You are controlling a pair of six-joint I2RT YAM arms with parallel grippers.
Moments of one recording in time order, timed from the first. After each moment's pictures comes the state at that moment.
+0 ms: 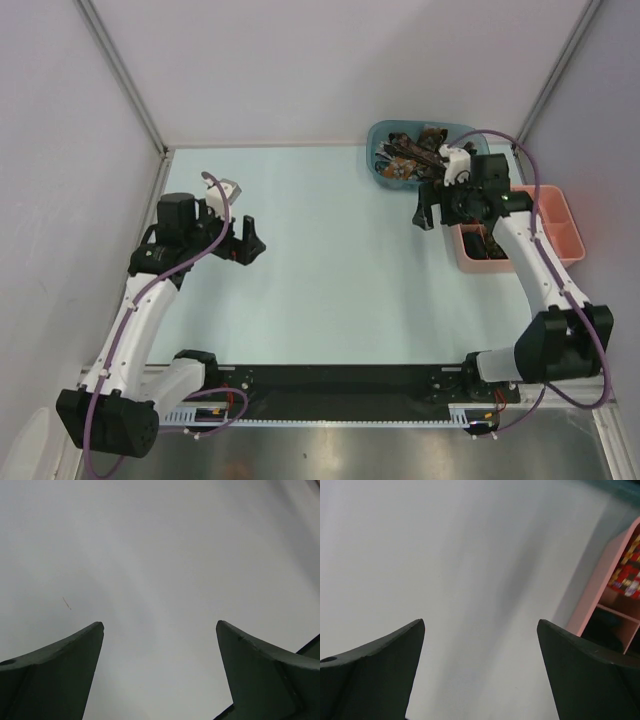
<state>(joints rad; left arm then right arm) -0.12 0.98 0.97 -0.63 0.46 0.10 0.09 1.34 1.23 -0.67 -0.37 -0.09</state>
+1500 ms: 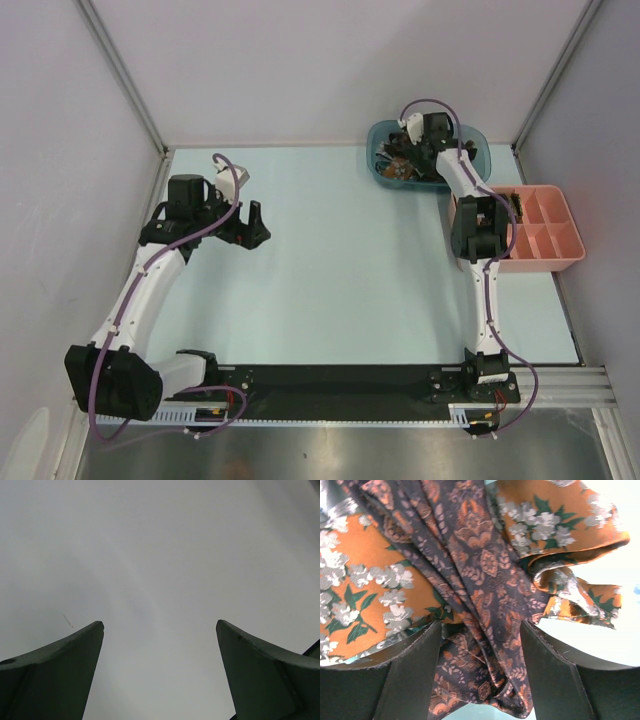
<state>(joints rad) -0.12 1.18 1.07 -0.60 0.48 0.13 0.11 2.53 2.31 -0.54 0.12 -0.55</state>
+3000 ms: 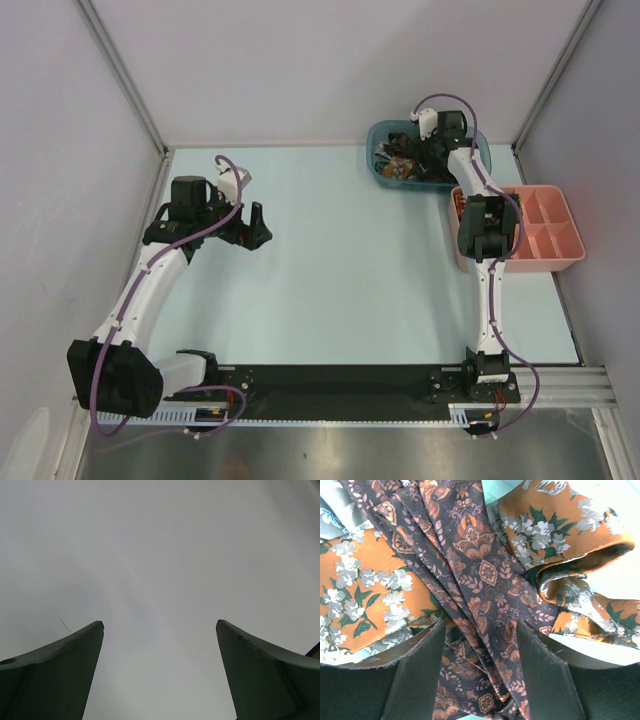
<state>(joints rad) -0.12 1.19 1.04 -0.56 0.49 0.13 0.05 2.53 2.31 -0.51 -0.10 -0.46</state>
